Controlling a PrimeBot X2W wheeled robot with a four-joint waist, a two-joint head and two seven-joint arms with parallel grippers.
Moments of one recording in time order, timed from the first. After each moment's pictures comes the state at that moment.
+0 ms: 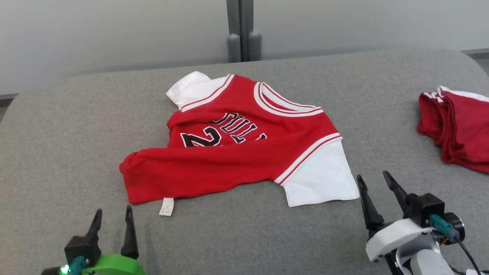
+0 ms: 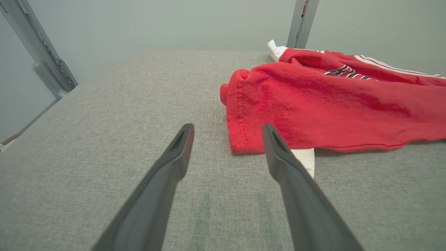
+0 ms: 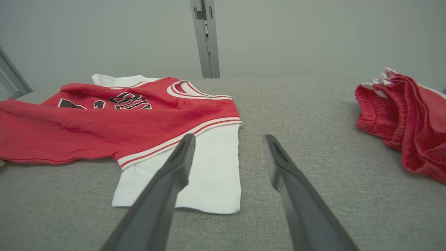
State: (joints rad) left arm -0.05 0.07 0.05 0.42 -0.14 -0.11 -0.26; right arm -0.13 -0.05 0.01 0.34 0.12 0.13 -0.26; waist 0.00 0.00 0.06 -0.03
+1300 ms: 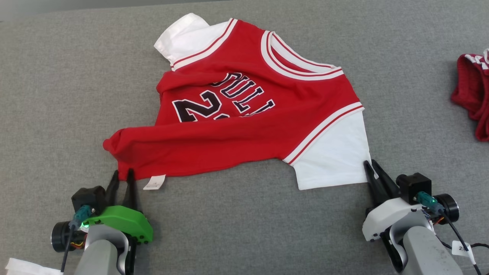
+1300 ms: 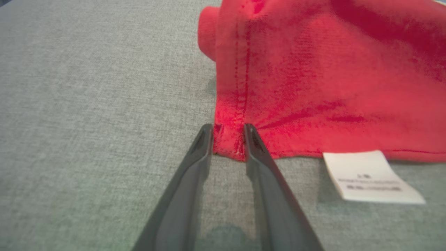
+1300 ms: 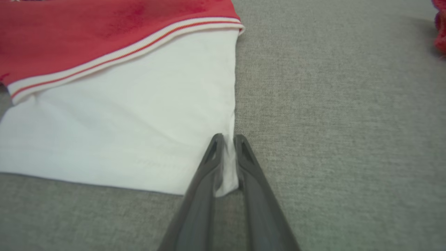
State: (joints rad) left arm -0.34 0.08 -0.05 0.77 -0.24 -0.13 -0.28; right arm -0.29 -0.05 0.02 0.60 0.05 0.13 -0.28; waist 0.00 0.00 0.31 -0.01
